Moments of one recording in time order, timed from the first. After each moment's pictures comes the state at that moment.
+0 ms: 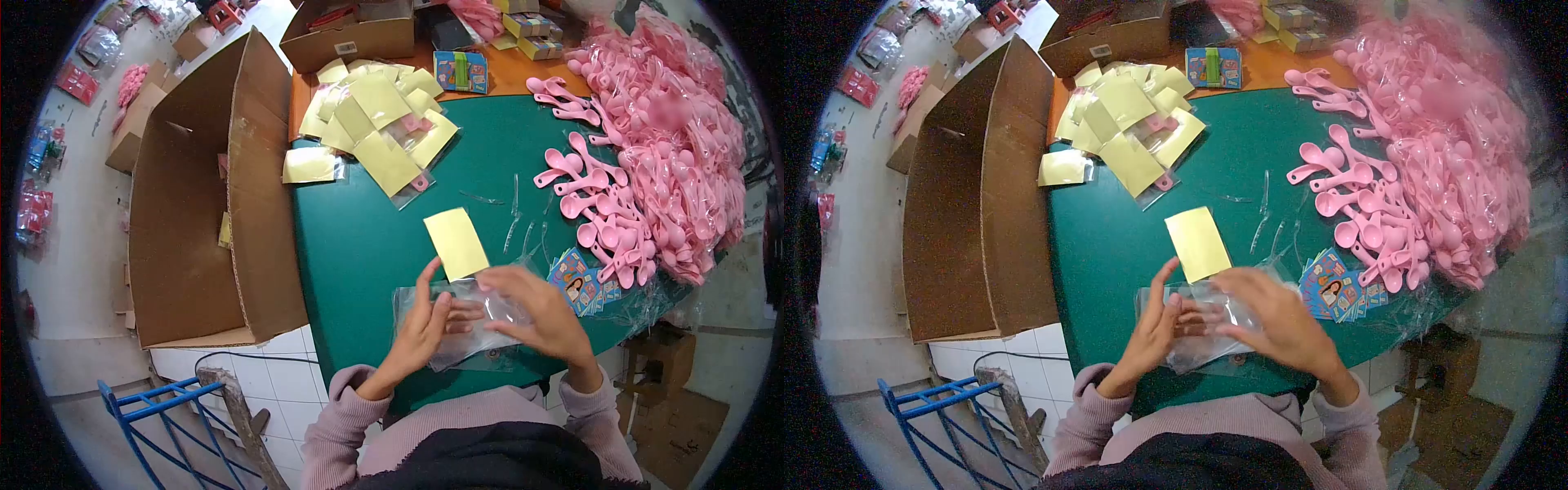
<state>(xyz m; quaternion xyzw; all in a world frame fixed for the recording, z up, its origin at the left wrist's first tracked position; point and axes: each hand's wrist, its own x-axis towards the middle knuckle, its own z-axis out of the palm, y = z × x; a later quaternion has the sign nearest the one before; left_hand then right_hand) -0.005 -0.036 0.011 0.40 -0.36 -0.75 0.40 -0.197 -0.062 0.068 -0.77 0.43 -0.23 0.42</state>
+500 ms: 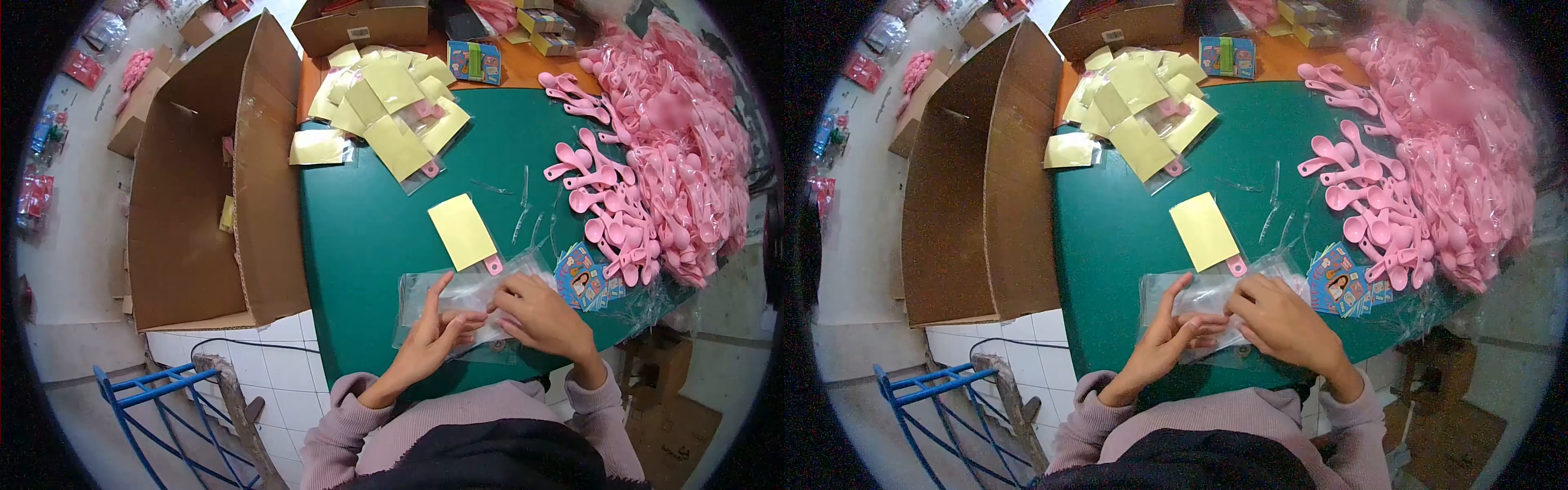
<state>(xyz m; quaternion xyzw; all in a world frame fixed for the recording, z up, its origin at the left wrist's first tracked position) -0.005 -0.007 0.007 0.41 -0.37 -0.75 0.35 -0.199 -0.058 0.056 -0.87 0.35 -0.11 0.32</state>
